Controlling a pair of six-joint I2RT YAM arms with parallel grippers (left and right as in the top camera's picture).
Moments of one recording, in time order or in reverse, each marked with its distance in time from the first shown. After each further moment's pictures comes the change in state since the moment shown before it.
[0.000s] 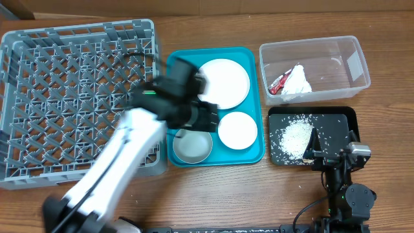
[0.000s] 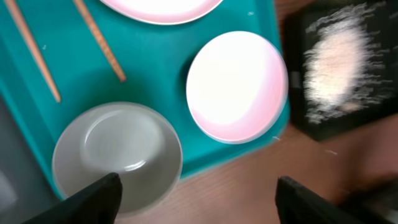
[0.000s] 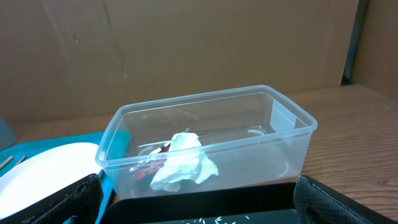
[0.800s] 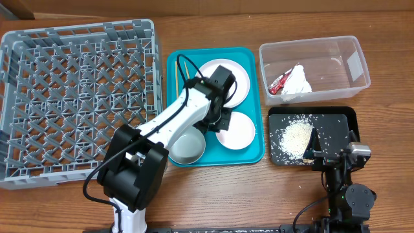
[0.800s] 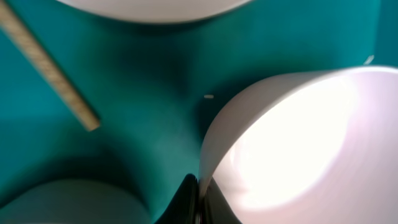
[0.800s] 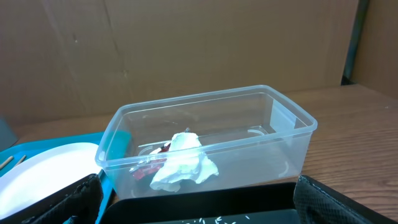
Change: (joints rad) left arm -0.070 0.408 0.097 0.064 -0.081 -0.005; right arm 0.000 0.000 0.000 0.000 0.000 0.000
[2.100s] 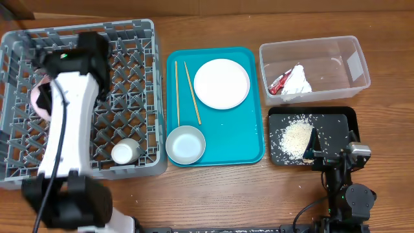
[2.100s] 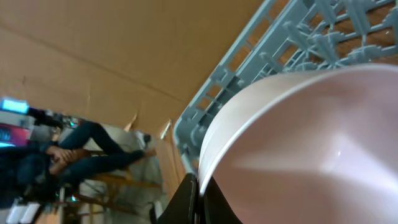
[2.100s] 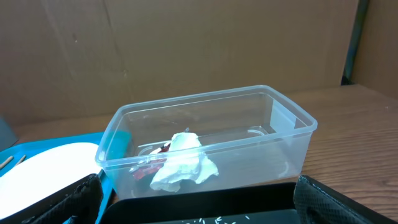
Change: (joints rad) left arm 0.641 -0.242 0.157 -0.455 -1.218 -0.233; right arm 0.000 0.000 0.000 0.000 0.000 -0.001
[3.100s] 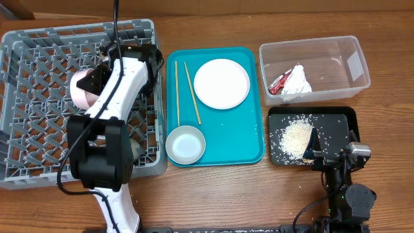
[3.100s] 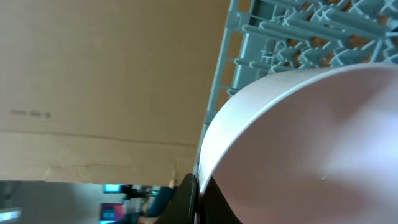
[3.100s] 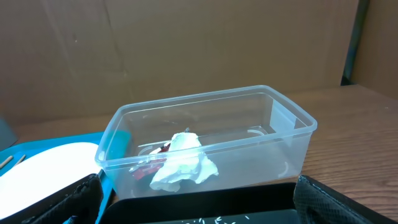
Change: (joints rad) left arm -0.198 0.291 -0.003 0.040 -0.248 0.119; right arm 0.000 0.000 0.000 0.000 0.000 -0.002
